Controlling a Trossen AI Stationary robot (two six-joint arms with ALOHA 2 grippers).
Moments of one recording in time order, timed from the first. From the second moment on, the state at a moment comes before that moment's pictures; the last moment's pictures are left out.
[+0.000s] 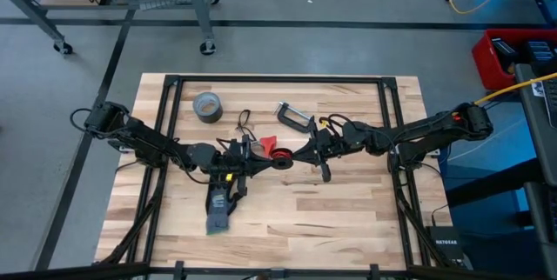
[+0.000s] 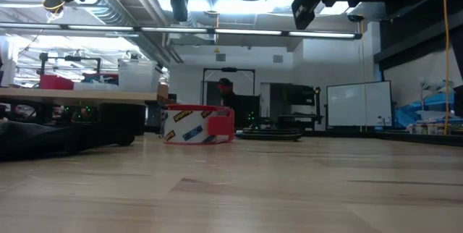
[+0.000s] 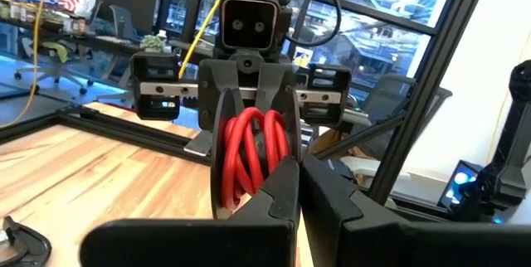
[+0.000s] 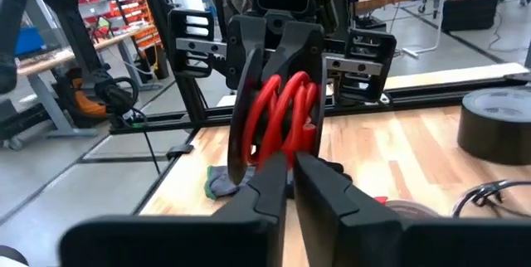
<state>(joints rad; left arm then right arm) -0.28 1.48 0.61 0.98 -0.32 -0.25 0.07 1.31 0.62 0.60 -0.17 0.20</state>
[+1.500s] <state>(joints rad) -0.27 1.48 0.64 1.00 -0.33 -0.20 0.09 1.54 0.72 0.66 -0.39 0.26</state>
